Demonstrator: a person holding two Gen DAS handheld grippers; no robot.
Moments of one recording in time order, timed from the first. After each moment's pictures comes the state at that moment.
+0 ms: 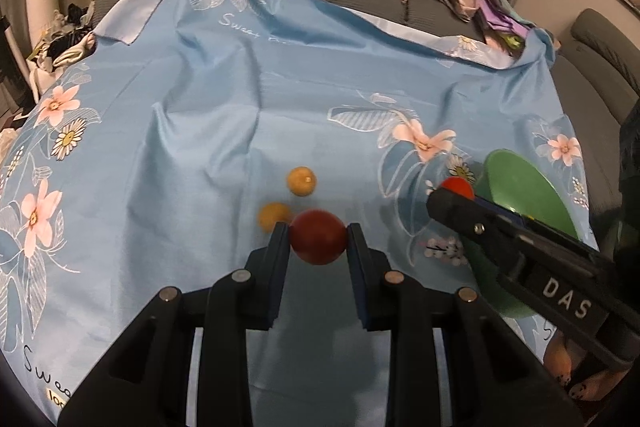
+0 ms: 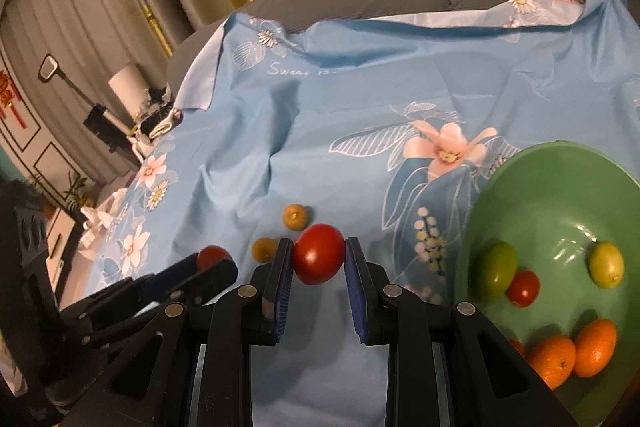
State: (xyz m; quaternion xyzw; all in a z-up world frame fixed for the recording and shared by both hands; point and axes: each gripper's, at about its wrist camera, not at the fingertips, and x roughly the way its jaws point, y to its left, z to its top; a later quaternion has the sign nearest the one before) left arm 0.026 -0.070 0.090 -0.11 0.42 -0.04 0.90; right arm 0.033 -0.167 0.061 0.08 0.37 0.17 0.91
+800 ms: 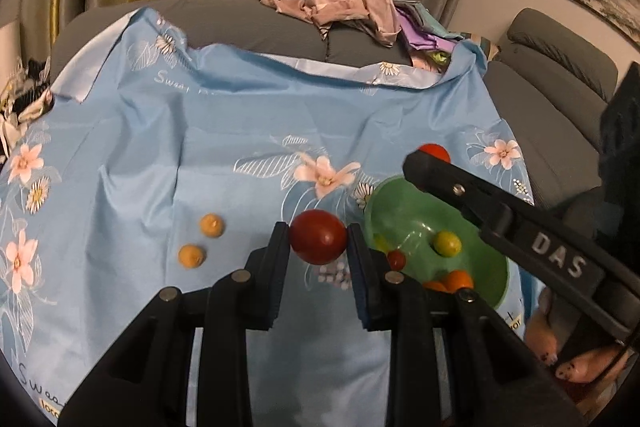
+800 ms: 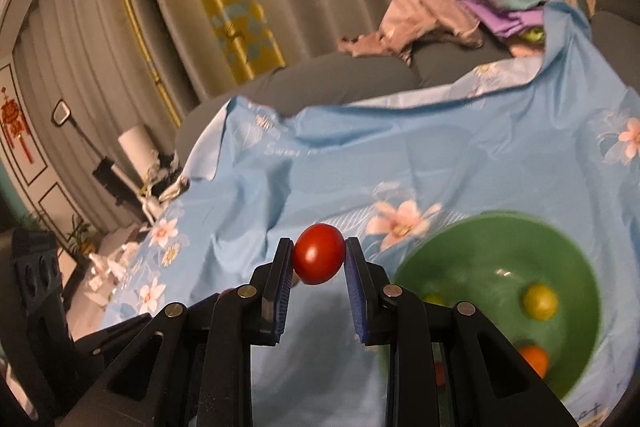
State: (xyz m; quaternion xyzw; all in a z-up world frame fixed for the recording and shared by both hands) left arm 0.010 -0.127 0.144 -0.09 0.35 -0.12 0.93; right arm -0.007 -0.223 0.121 0.11 0.26 0.15 0.95
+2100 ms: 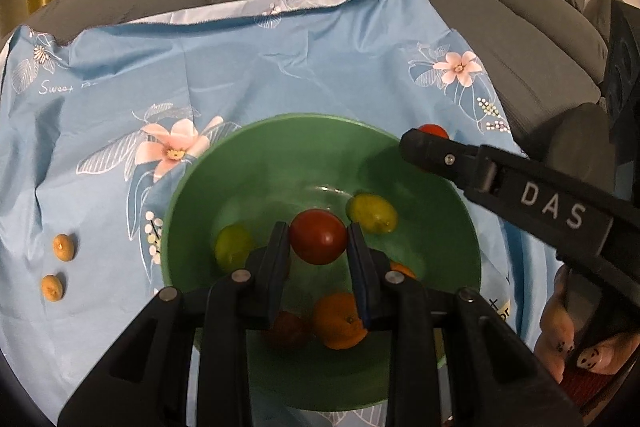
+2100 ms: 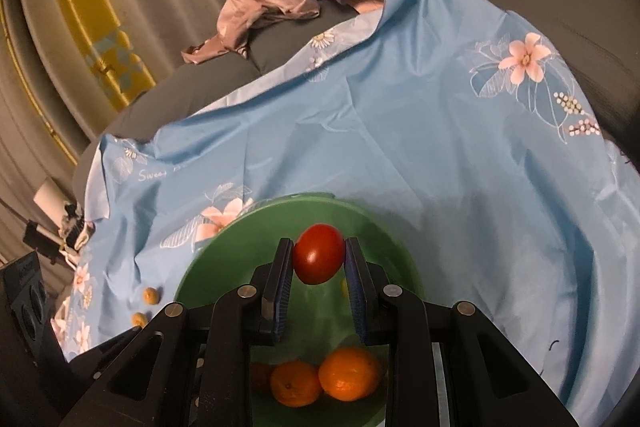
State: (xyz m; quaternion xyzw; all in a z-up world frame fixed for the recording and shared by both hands) left arm 0.064 -0.271 0.097 -0.01 0.42 -0.22 0.88; right arm 0.010 -0.364 0.083 0.19 0.32 -0.01 0.93
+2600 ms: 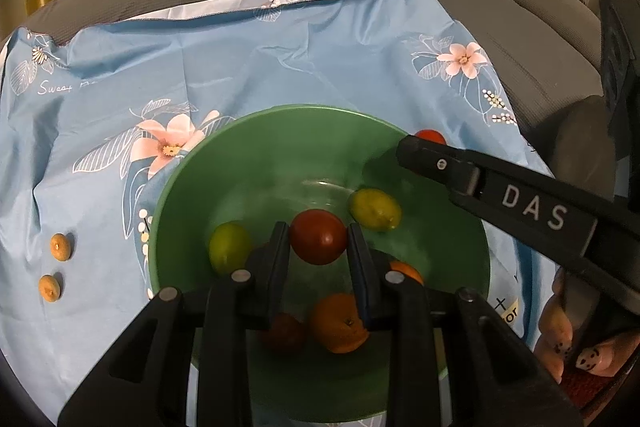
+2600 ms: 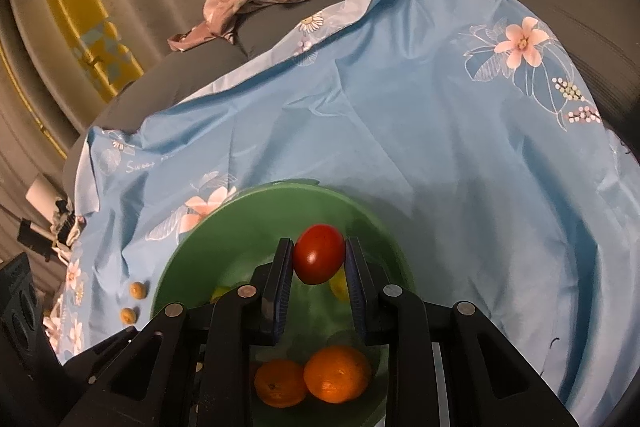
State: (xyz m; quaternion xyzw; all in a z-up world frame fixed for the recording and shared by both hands) left arm 0.067 -0.279 0.090 0.00 0.43 -0.21 0.88; right arm 0.018 -0.369 0.073 0.18 0.35 -0.02 0.92
